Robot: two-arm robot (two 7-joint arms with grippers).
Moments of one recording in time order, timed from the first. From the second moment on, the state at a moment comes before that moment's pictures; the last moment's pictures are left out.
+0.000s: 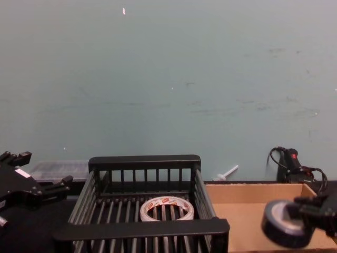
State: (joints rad) left arm -0.20 0.60 0.45 -1.41 -0.25 -0.12 0.03; right arm 0.13 0.57 -0.34 -1.72 0.29 0.41 0.40
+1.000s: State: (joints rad) left arm -0.20 0.60 0.45 -1.41 -0.25 -0.12 0.03; right arm 0.48 0.34 -0.38 -1.24 0.25 0.40 0.36
